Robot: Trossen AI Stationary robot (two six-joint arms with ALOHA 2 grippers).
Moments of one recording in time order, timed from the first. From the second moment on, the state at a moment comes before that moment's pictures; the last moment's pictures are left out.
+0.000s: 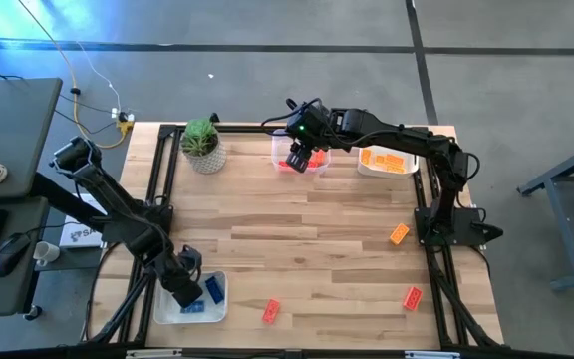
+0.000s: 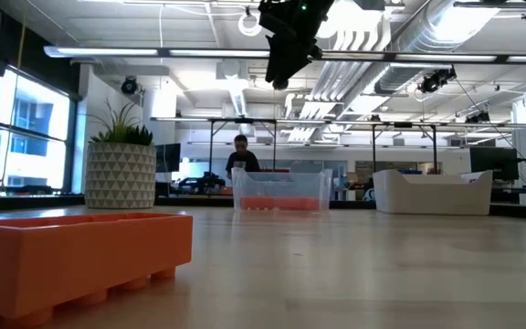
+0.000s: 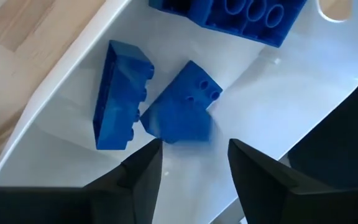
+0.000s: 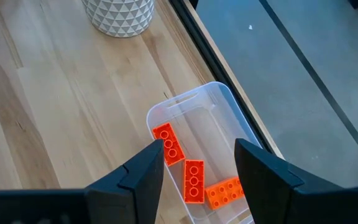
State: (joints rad) left arm -0.70 1.17 0.64 -0.55 0.21 -1.70; right arm -0.27 1.86 1.91 -0.95 0.28 0.04
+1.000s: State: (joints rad) left arm -0.50 0.98 0.67 -0.64 -0.07 -1.25; right arm -0.17 1.86 1.91 -1.48 0.28 0.41
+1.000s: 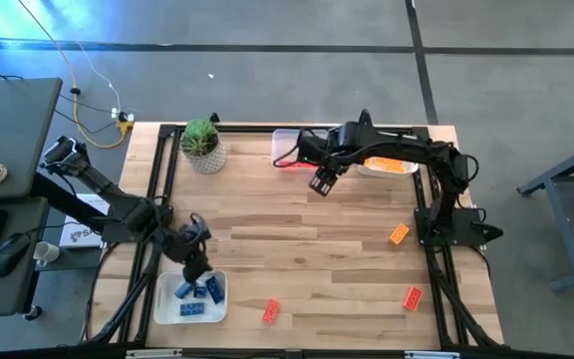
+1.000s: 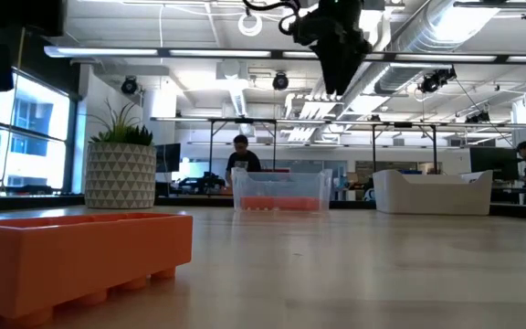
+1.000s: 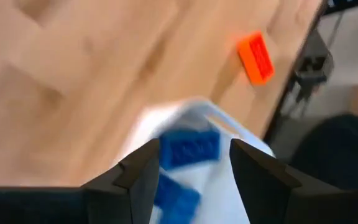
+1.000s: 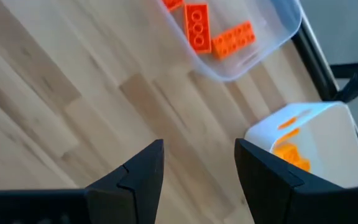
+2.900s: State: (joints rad) left arm 0.04 0.90 0.67 -0.62 -0.09 -0.55; right arm 0.40 1.50 0.99 -1.37 0.11 2.09
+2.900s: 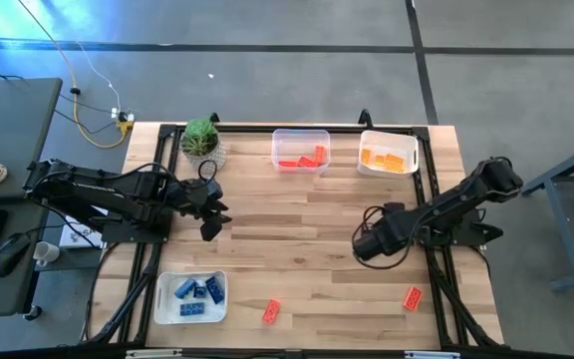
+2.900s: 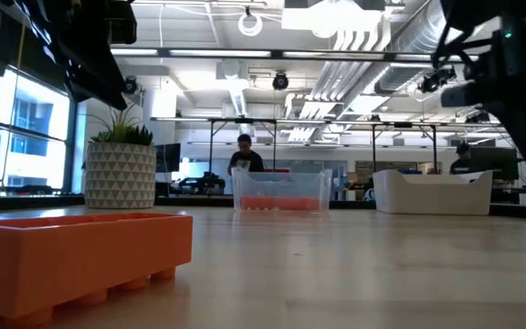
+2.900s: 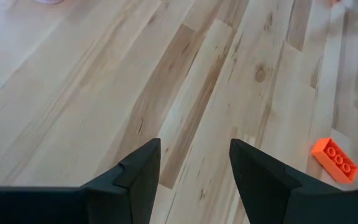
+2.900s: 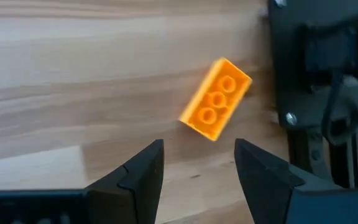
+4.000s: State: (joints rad) left arm 0.04 0.90 0.67 -0.56 -0.06 -0.52; right arm 0.41 1.50 0.83 -1.28 -0.03 1.99
